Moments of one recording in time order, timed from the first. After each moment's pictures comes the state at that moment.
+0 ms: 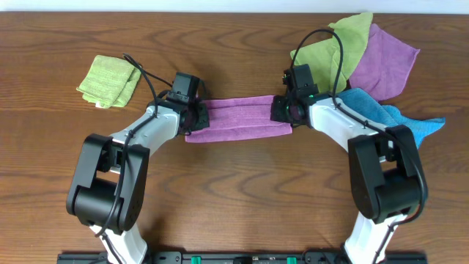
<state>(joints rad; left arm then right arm) -0.30 1.89 1.09 -0.39 0.09 -0.46 0.30 1.98 1.19 -0.38 -0.10 0.44</state>
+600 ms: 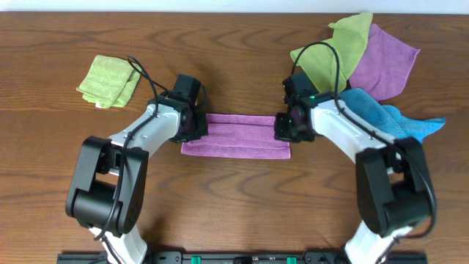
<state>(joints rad) -0.30 1.88 1.11 -0.58 0.11 -0.46 0.32 1.86 1.17 -0.70 -0.12 0.44</state>
